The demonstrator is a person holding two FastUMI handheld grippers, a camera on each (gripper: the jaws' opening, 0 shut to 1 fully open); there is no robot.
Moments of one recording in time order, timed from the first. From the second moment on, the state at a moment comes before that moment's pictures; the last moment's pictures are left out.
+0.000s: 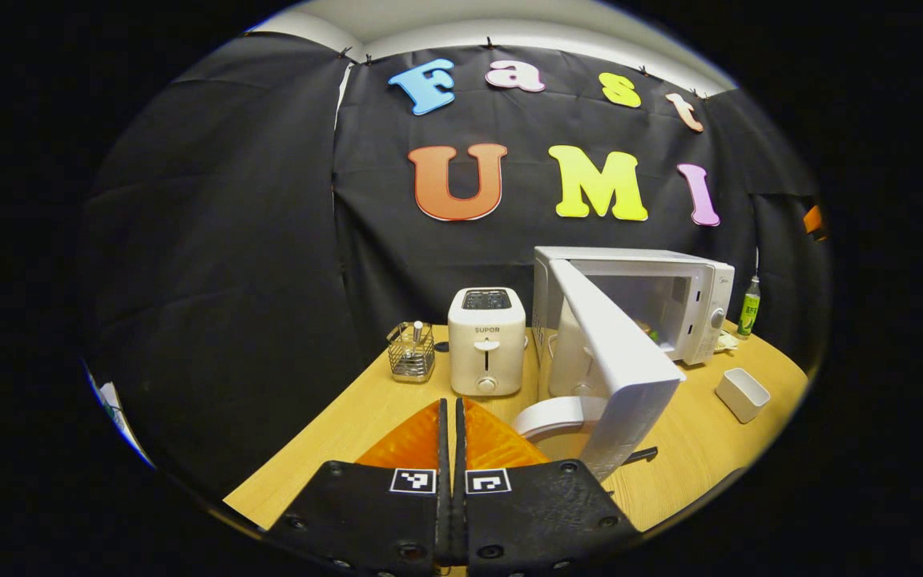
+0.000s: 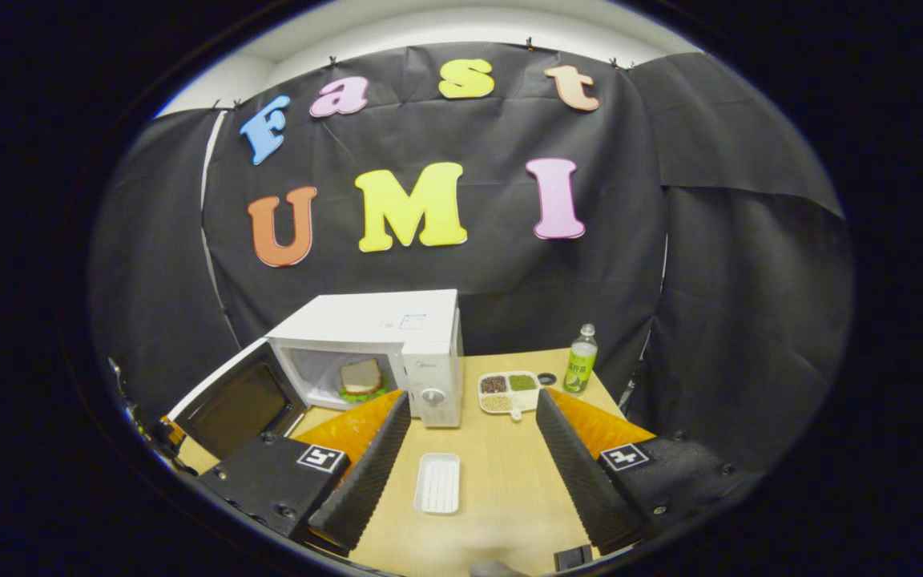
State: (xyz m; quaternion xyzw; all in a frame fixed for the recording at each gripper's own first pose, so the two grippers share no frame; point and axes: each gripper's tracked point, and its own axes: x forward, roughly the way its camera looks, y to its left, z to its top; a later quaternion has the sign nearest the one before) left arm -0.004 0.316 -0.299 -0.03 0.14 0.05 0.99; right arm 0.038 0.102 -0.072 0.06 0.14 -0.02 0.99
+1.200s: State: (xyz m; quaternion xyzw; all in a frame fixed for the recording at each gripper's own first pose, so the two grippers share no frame) left arm 0.032 0.055 -0.254 -0.02 0.11 -0.15 0.98; right arm 0.023 0.062 -0.072 0.08 0.16 -0.03 0.98
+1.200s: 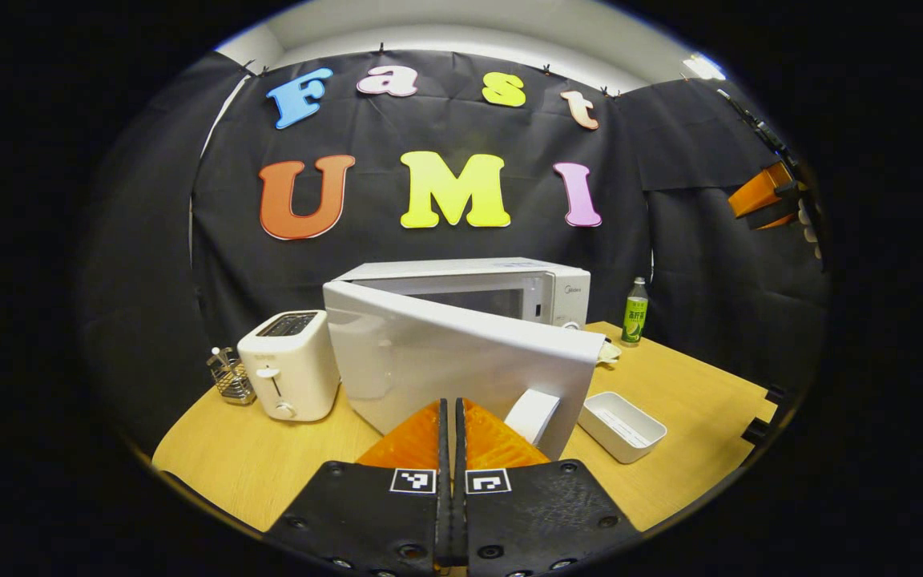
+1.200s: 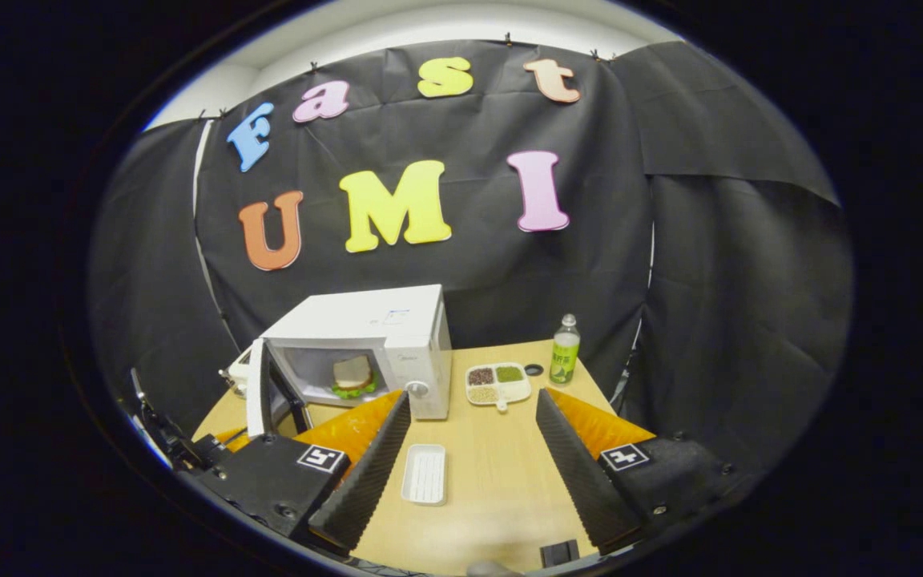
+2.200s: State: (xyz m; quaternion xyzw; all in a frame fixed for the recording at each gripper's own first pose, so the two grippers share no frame) left arm 0.164 -0.066 -0.264 0.00 0.12 -0.16 0.98; right arm 0.061 0.017 -0.056 0.07 0.15 -0.02 0.99
